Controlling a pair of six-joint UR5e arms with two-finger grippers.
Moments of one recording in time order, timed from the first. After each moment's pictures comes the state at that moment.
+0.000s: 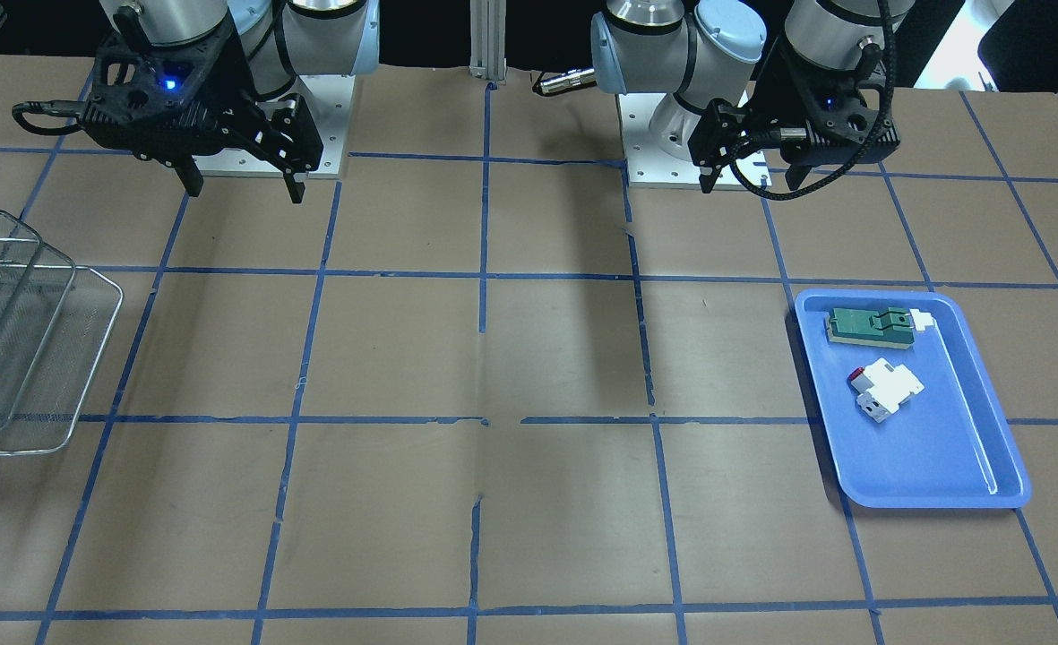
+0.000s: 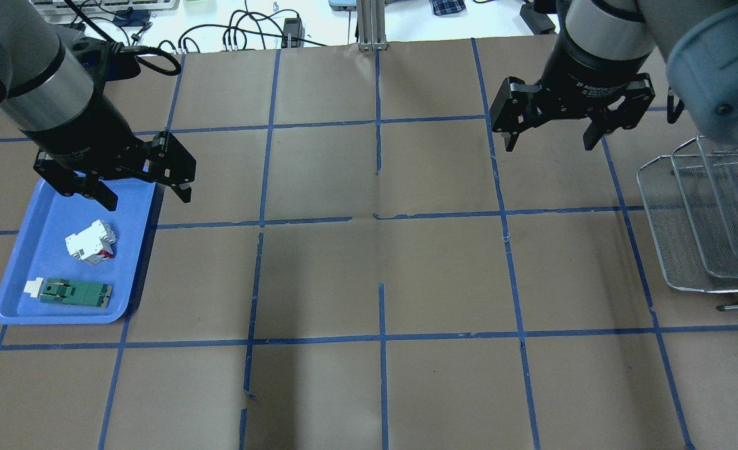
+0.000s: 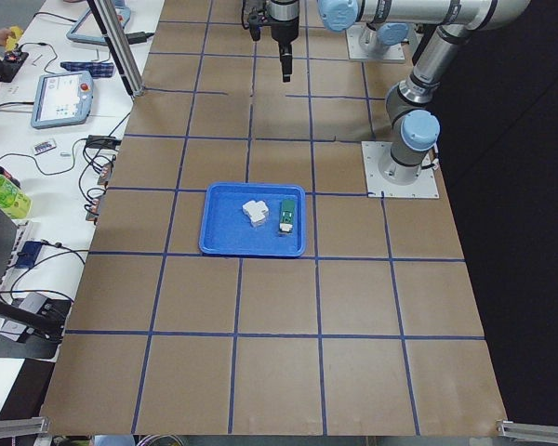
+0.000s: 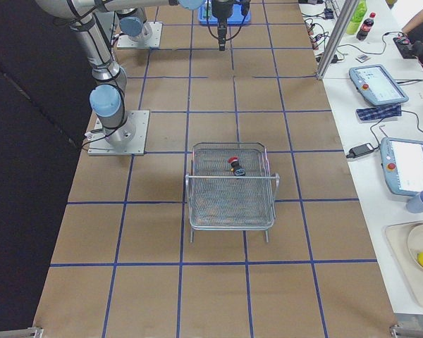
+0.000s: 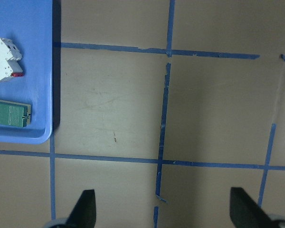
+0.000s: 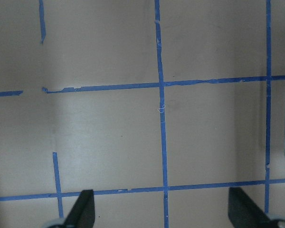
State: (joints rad) left arm -1.50 -1.43 -1.68 -1.65 1.57 -0.01; right arm 1.64 -1.62 1.56 -1.56 -1.59 0.12
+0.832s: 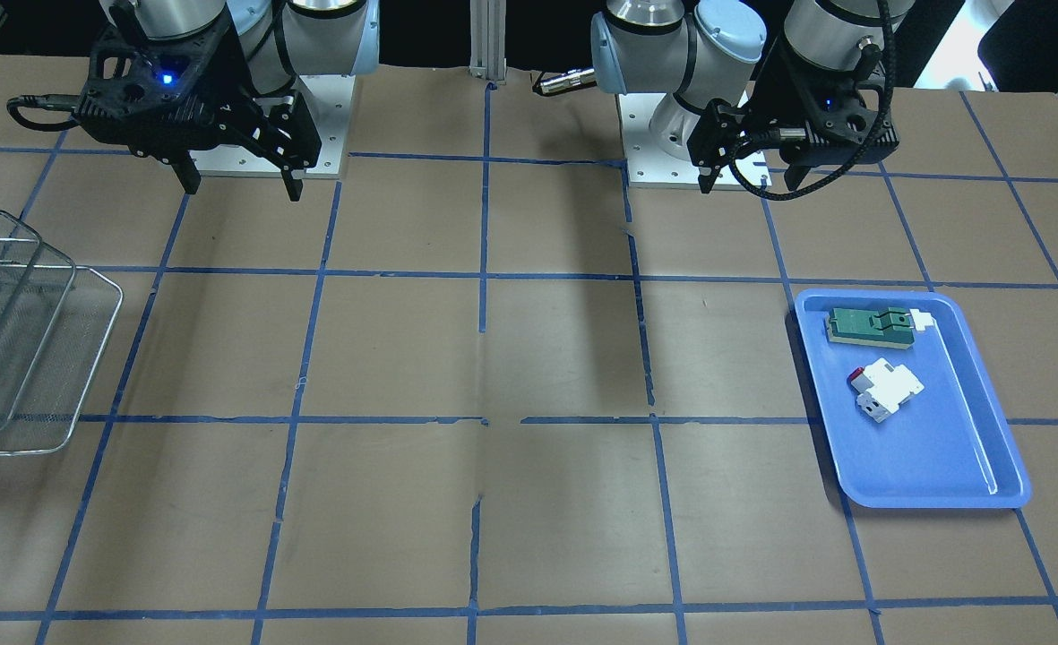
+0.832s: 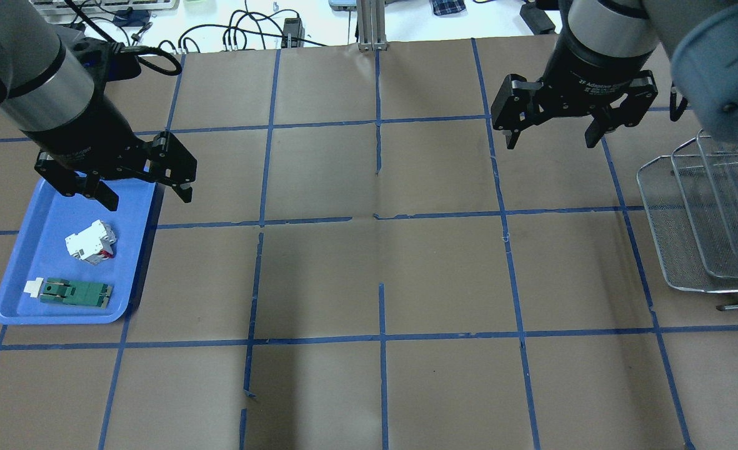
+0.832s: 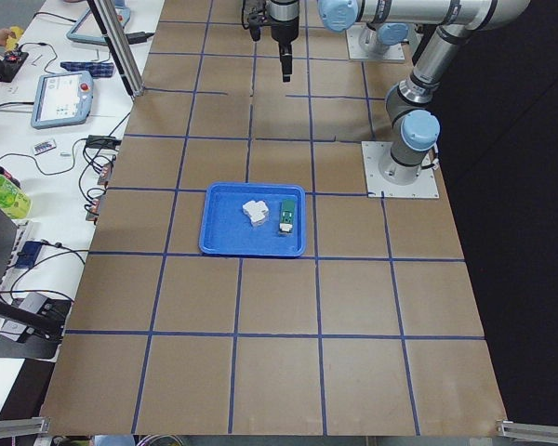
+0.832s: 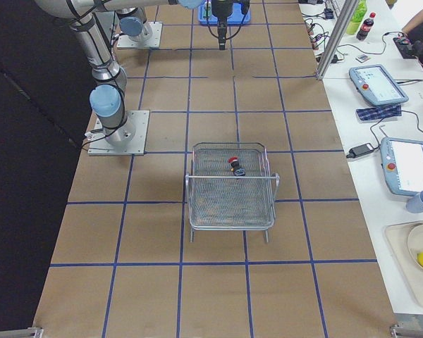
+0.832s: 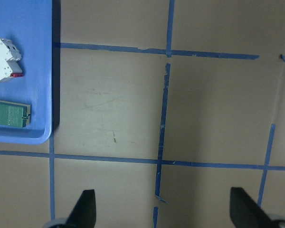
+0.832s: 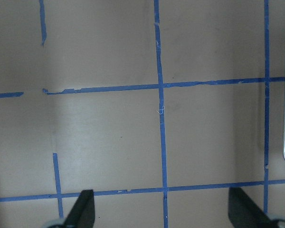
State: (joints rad) left arm -1.50 -1.43 -1.68 -1.65 1.57 -0.01; right arm 1.64 -1.62 1.56 -1.55 -1.59 0.12
